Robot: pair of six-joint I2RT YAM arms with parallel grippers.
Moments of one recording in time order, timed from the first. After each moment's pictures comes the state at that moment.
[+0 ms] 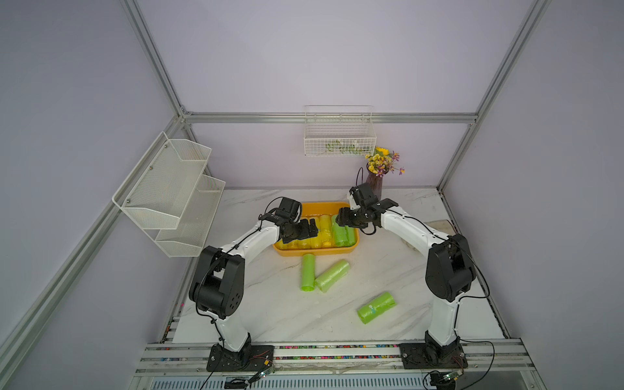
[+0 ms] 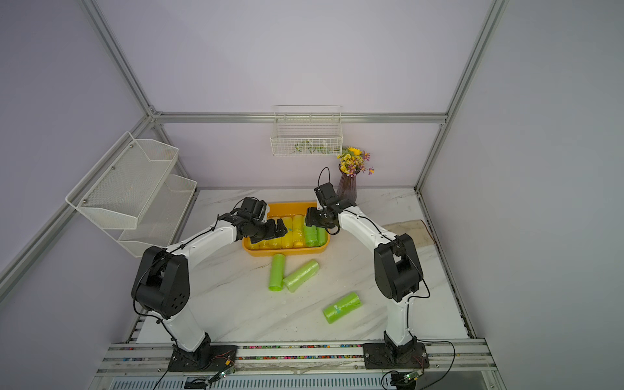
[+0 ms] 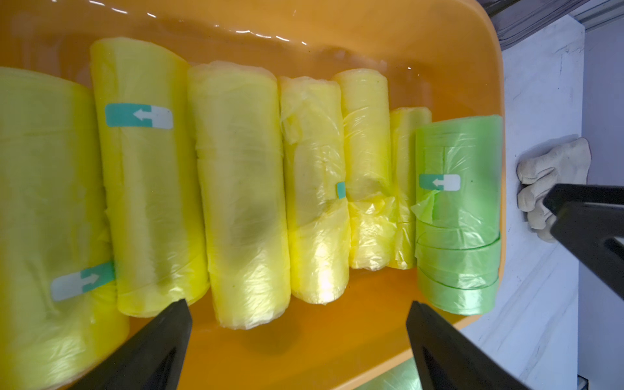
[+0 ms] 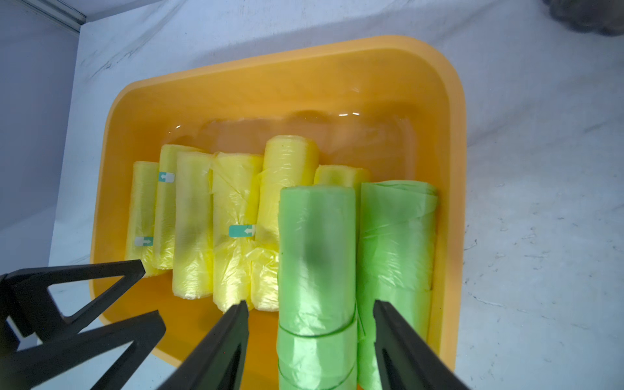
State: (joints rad) left arm -0.37 1.76 1.30 -0.51 0.18 -0.52; right arm 0.47 1.93 1.62 -0.59 -0.15 0.48
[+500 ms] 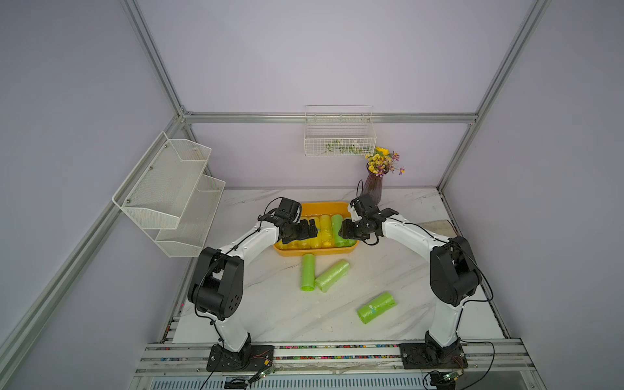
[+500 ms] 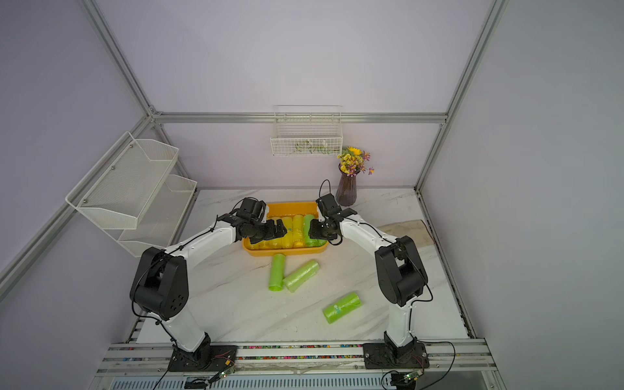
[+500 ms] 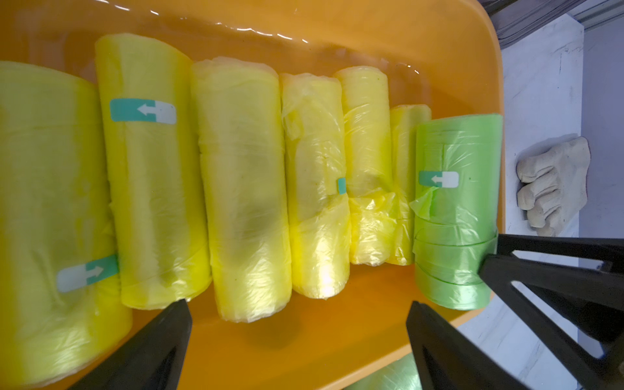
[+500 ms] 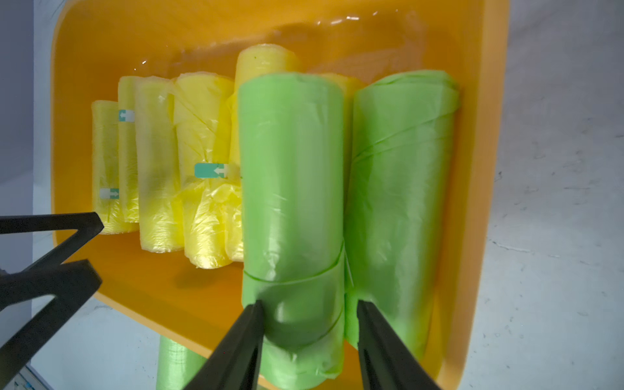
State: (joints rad) left arm -0.37 1.74 1.29 -0.51 0.18 -0.52; right arm 0.48 1.89 1.45 -0.55 -0.21 0.50
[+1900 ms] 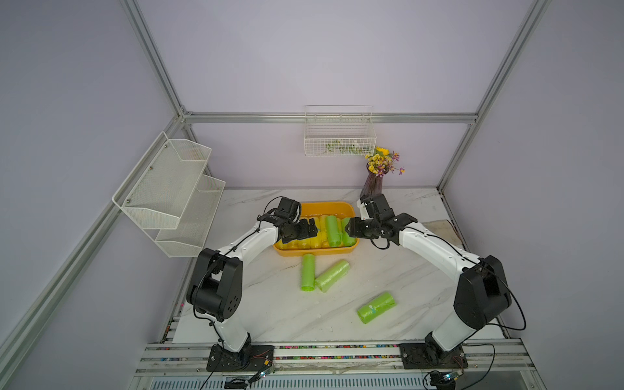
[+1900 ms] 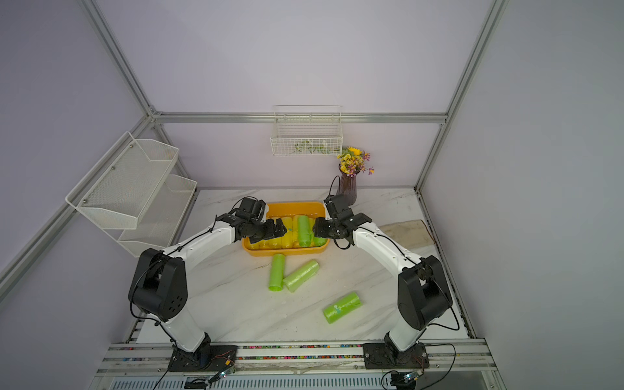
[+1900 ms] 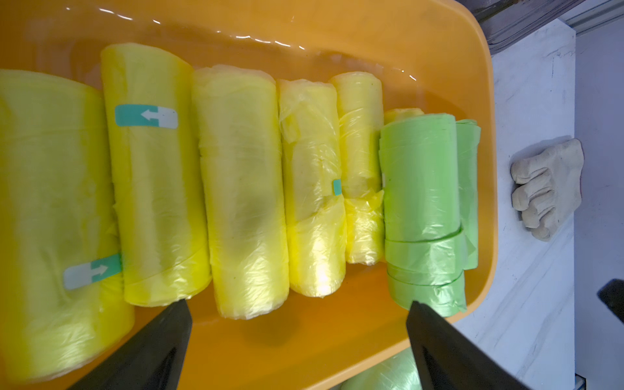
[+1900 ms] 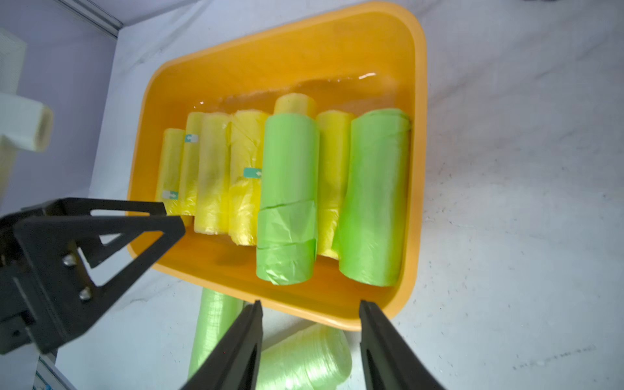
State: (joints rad) left arm -0.37 1.73 1.29 -0.51 0.18 -0.52; right arm 0.48 1.62 1.28 -0.52 -0.14 0.51
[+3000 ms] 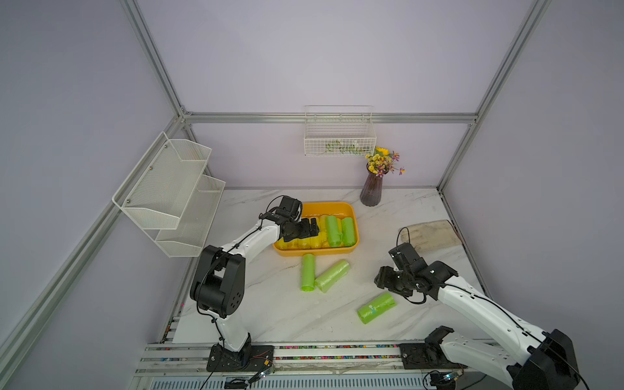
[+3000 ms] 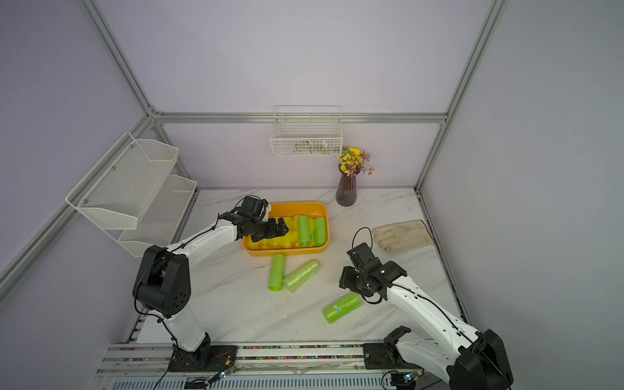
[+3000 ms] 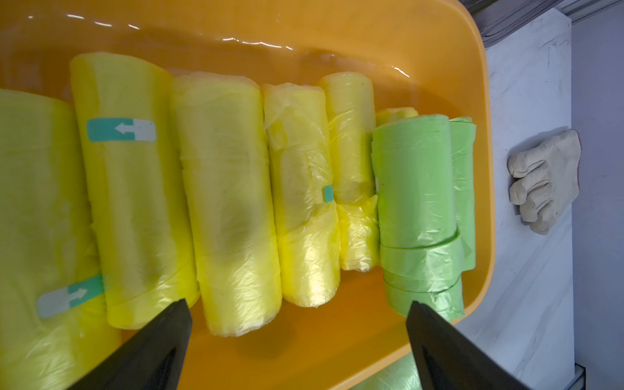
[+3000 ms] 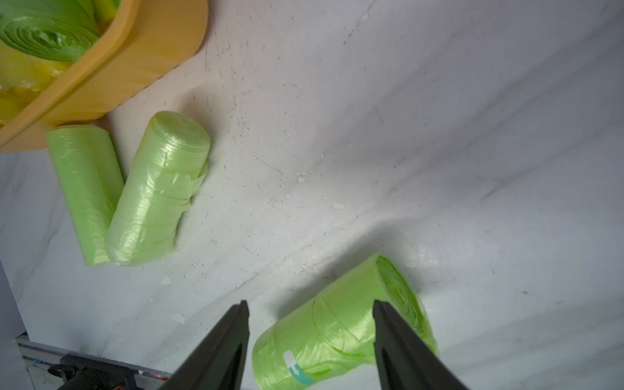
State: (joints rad) left arm -0.37 1.78 1.33 -0.51 0.20 -0.49; right arm 0.54 1.04 0.73 -0.82 -0.07 0.86
